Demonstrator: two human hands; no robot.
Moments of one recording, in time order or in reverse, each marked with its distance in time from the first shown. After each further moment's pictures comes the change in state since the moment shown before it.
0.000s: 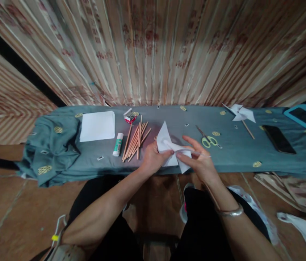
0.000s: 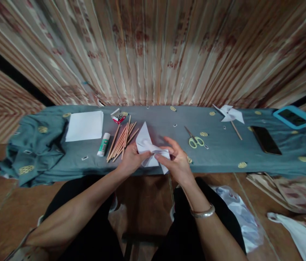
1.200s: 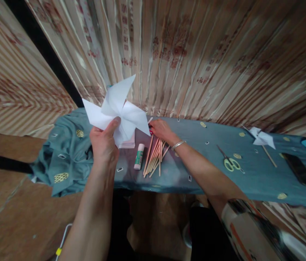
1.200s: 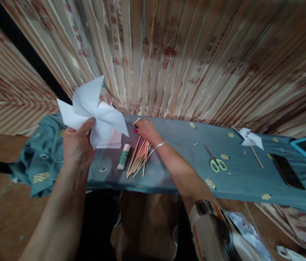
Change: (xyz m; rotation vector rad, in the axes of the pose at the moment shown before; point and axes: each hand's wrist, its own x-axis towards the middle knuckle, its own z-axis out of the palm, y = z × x) left_hand 0.030 0.095 -0.172 -0.343 0.765 0.392; right_hand 0.206 0.010 0.187 -1.454 -0.438 -0.497
